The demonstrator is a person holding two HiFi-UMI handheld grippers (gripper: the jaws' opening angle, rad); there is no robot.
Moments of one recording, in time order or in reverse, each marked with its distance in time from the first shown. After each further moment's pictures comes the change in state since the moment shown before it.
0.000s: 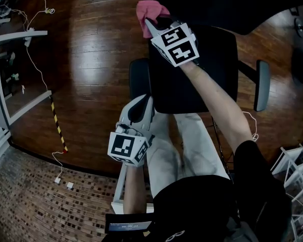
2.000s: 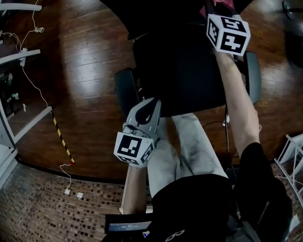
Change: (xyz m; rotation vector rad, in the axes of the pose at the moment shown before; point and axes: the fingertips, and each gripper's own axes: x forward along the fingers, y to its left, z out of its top) left arm 0.050 -0.065 -0.003 0.036 0.072 -0.163; right arm -0.179 -0.239 -0.012 0.191 -0.063 -0.601
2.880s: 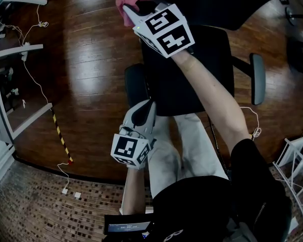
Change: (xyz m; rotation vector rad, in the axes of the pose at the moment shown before) left arm -0.048 0.040 -0.014 -0.028 -0.016 0.050; right arm 0.002 0.293 0.059 -0.180 -0.090 0.609
